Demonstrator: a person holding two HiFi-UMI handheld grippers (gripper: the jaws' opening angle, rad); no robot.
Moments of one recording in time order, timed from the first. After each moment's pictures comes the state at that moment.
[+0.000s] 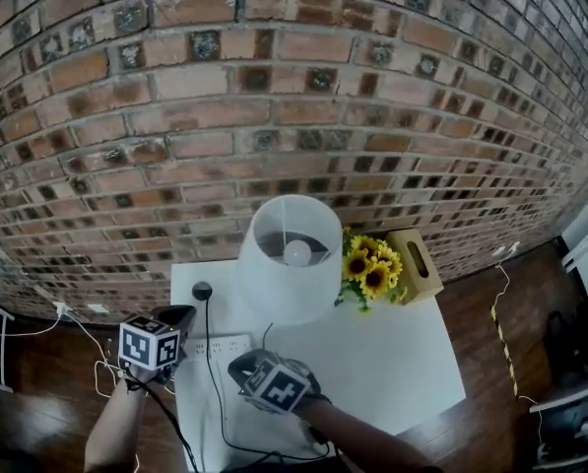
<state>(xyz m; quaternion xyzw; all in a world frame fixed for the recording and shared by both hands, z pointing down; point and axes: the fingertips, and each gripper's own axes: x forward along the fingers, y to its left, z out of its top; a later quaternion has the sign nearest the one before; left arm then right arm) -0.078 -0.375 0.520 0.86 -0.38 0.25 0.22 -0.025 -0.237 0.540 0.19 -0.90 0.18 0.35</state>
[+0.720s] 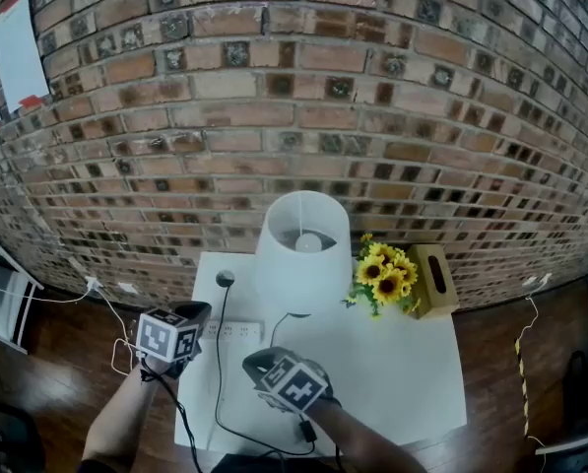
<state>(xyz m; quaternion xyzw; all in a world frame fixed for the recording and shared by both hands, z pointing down) -0.067 -0.323 0.501 0.83 -0.44 0.27 0.21 0.005 -0.199 0.520 0.17 -0.92 0.16 0.32</state>
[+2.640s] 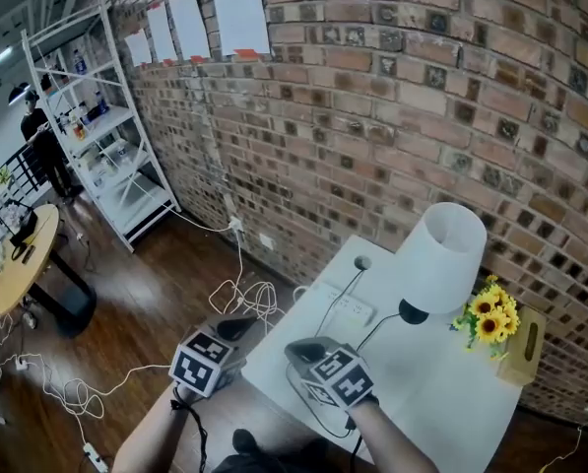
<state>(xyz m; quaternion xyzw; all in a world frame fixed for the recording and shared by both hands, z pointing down) -0.123 -0.080 0.414 0.70 -0.65 0.26 0.16 -0.063 -0.072 0.465 -0.05 -0.96 0.06 0.26</state>
